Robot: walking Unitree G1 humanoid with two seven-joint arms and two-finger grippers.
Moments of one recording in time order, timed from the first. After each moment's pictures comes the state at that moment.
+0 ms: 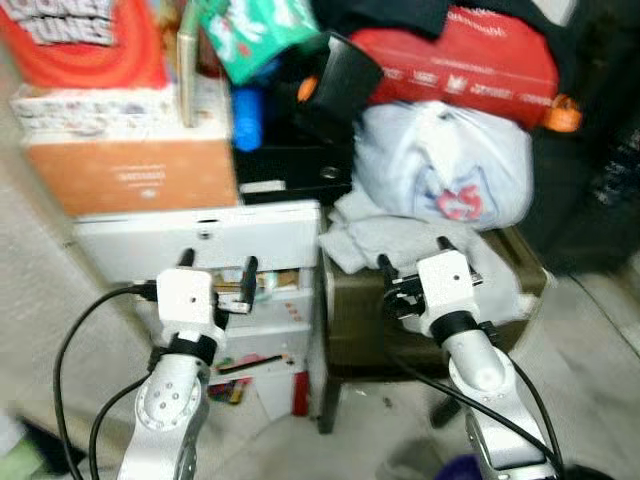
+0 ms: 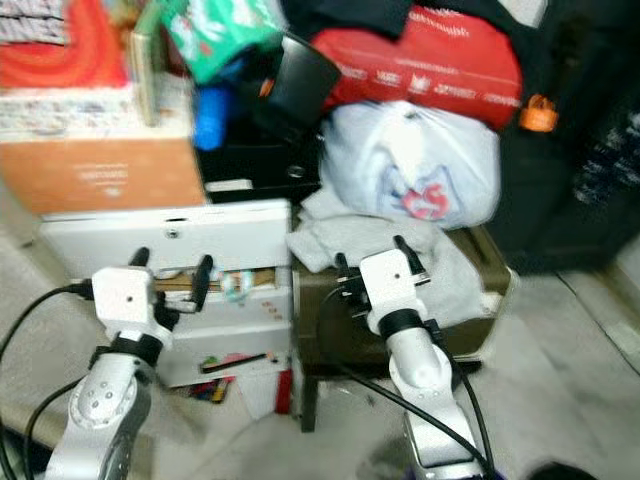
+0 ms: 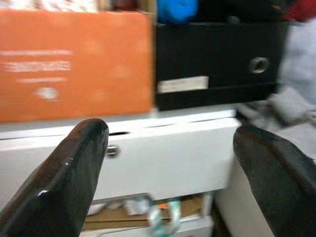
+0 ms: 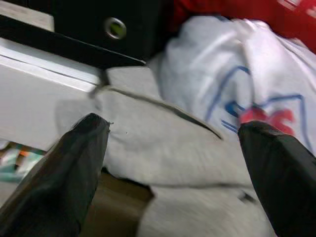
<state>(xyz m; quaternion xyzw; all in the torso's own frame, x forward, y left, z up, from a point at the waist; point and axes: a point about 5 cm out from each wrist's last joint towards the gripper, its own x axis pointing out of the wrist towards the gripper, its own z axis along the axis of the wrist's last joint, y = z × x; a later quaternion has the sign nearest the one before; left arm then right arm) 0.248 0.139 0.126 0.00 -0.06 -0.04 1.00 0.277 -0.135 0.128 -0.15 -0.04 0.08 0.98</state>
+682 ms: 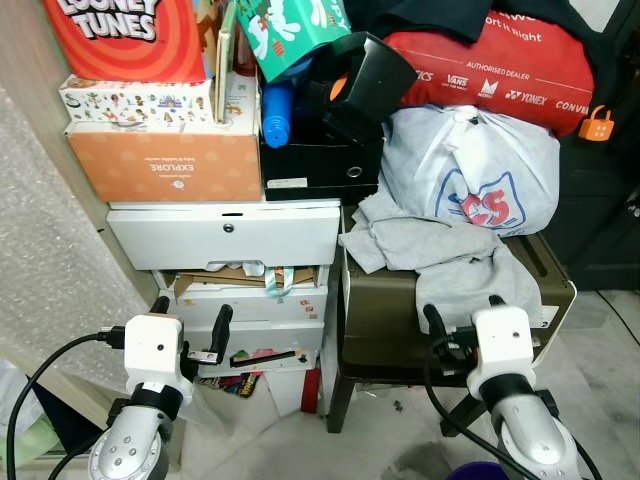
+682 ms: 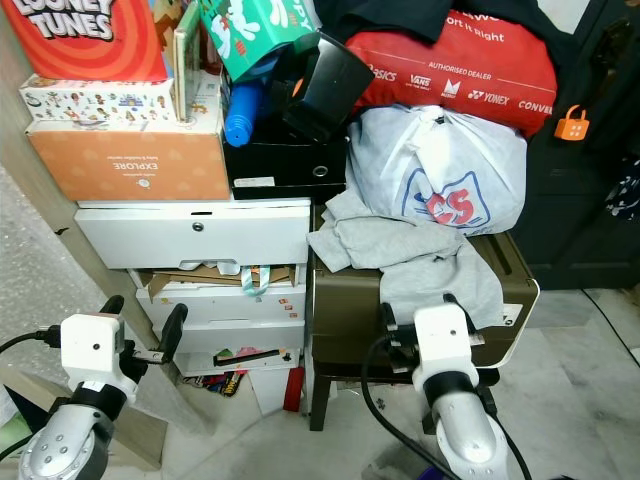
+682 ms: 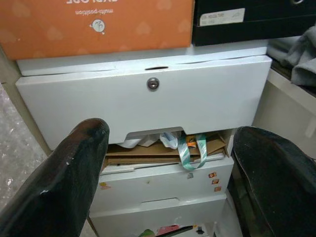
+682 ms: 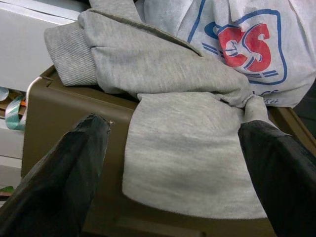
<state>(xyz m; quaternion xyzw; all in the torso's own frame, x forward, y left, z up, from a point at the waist) 0.205 0.175 0.102 0.03 0.02 -0.04 1.00 0.217 -0.176 0.104 -0.12 0.05 0.02 0.99</state>
